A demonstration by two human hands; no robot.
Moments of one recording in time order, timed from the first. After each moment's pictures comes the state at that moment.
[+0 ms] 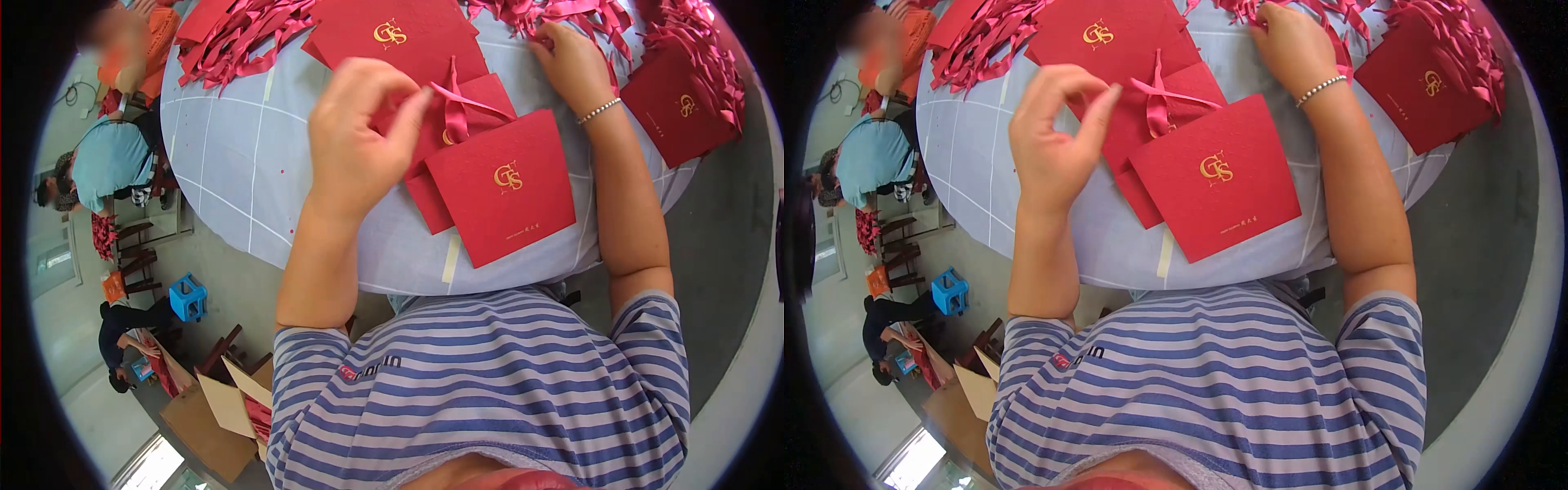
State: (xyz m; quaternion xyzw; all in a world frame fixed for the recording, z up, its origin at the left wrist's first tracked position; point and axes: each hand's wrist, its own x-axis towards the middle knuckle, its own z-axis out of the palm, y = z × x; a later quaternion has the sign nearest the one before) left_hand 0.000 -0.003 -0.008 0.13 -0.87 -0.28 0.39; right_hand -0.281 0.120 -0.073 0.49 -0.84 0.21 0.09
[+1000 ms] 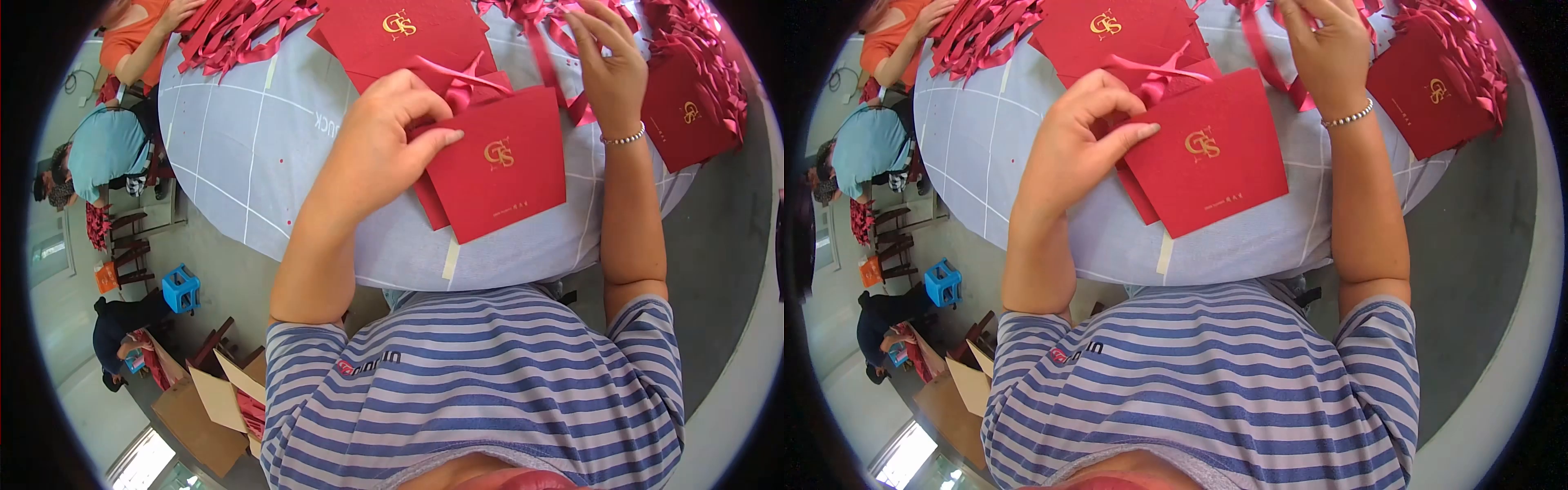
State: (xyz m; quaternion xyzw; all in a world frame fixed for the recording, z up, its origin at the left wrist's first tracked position) left_hand 0.012 0.001 -0.006 0.13 -0.88 -0.43 0.17; right_hand -0.265 0.131 -0.043 0.51 -0.66 0.52 0.17
